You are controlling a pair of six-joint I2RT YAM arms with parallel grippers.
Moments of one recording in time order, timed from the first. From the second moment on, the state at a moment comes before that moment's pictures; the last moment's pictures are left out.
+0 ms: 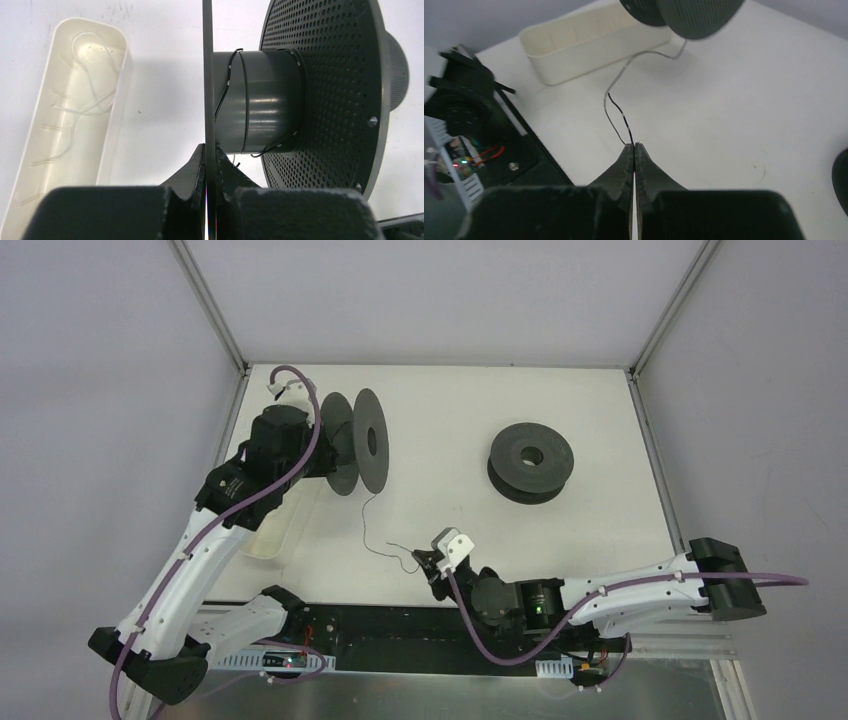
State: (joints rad) left arm -0.50 0.95 1.24 -0.81 -0.23 -0.44; right arm 1.64 1.11 0.57 0.33 0.81 0.17
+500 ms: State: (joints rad) left arm -0.50 0.99 1.08 -0.80 -0.21 -0.34; right arm 1.74 1.24 1.00 0.40 0.82 -0.18
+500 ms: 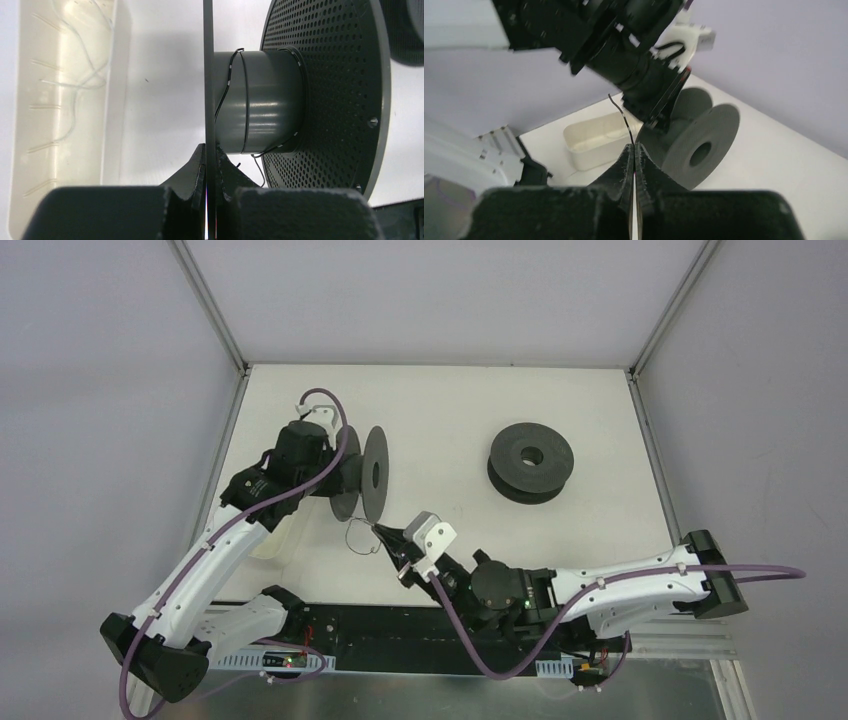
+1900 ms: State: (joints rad) left arm -0.47 0.81 1.03 -0.71 0.48 -0.21; right arm 0.72 1.03 0.62 0.23 0.53 0.44
